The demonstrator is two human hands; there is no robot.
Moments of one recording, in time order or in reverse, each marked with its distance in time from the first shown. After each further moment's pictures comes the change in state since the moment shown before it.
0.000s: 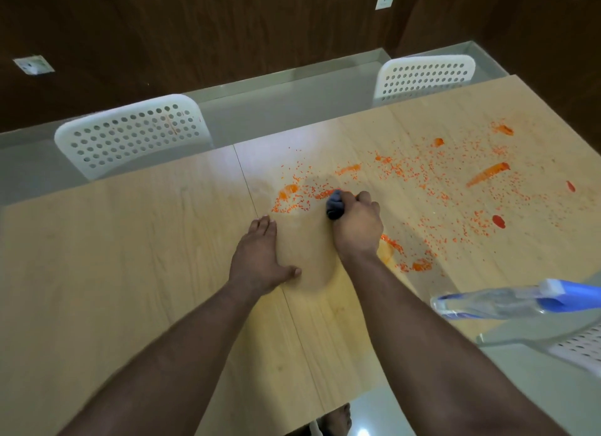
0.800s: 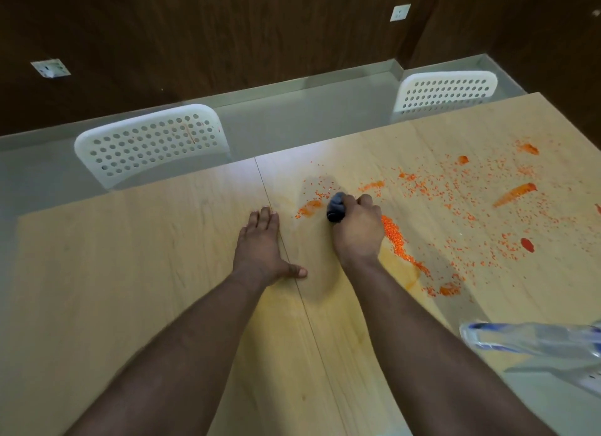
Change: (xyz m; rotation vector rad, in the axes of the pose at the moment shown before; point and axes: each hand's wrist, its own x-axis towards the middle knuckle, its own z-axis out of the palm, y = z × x) left_hand 0.050 -0.040 -0.026 0.036 -0.017 -0.059; right_hand 0.021 -0.056 0.018 0.002 0.028 -0.013
